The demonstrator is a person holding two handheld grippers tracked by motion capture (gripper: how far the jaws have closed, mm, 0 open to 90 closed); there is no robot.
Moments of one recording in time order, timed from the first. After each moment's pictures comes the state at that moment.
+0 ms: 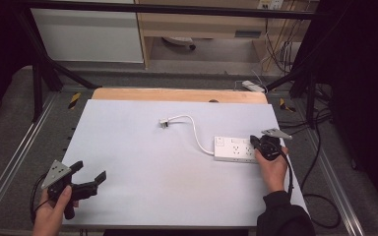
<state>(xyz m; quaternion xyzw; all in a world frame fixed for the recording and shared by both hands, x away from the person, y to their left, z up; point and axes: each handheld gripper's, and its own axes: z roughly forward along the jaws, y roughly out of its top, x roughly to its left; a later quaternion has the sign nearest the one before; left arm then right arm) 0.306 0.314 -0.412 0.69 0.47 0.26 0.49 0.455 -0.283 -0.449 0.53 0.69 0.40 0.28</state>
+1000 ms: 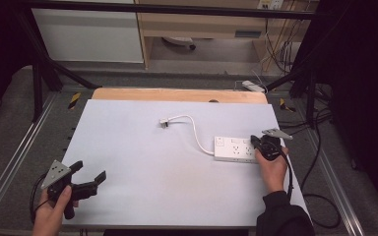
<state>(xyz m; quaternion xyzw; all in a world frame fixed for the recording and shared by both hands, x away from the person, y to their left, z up) 0.305 0.314 -0.411 0.69 0.47 0.26 0.49 0.454 -0.283 -0.447 0.53 0.69 0.40 0.28</state>
